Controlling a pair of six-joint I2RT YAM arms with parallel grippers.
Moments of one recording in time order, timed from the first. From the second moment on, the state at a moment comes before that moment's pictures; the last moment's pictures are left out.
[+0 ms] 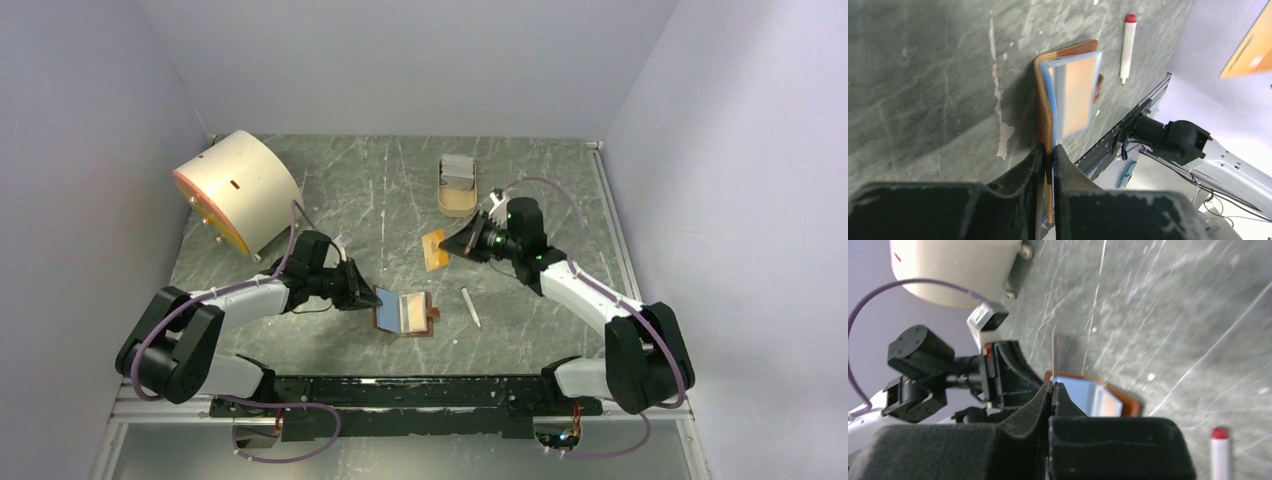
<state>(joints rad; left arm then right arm) -0.45 1.36 0.50 0.04 0.60 -0.88 0.35 1.32 0.71 0.14 -0.53 0.81</state>
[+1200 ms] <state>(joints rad) -0.45 1.34 0.43 -0.03 0.49 -0.84 0.73 1.58 0.38 0.65 -0.31 1.04</state>
